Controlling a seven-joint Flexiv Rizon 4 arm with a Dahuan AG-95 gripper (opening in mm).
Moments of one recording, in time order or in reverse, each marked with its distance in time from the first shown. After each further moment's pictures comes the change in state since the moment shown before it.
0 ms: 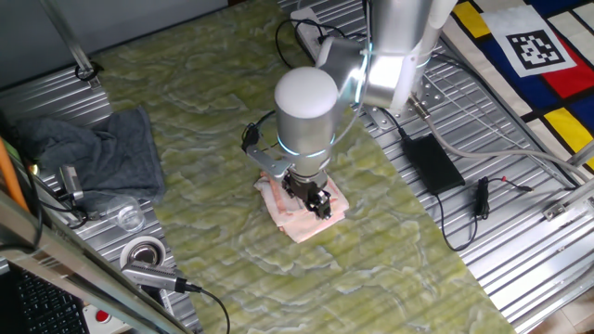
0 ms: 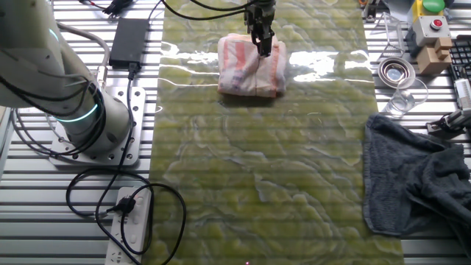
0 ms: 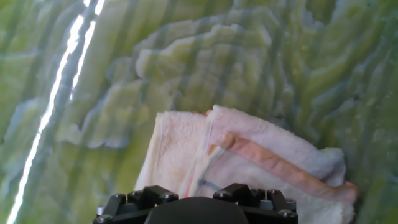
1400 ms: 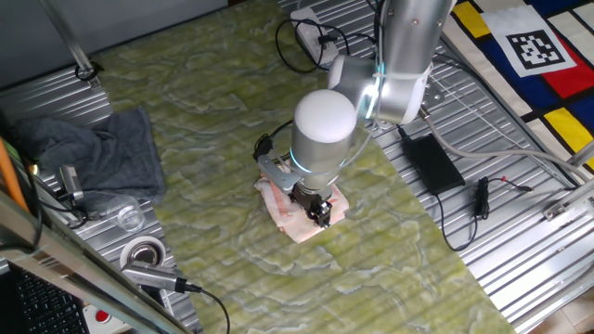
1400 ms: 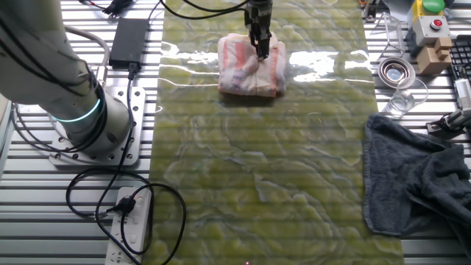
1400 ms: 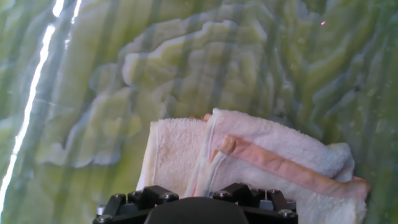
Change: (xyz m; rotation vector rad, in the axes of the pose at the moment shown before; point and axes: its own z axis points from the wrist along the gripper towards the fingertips) arm -0.002 0.000 0.023 0.092 -0.024 0.064
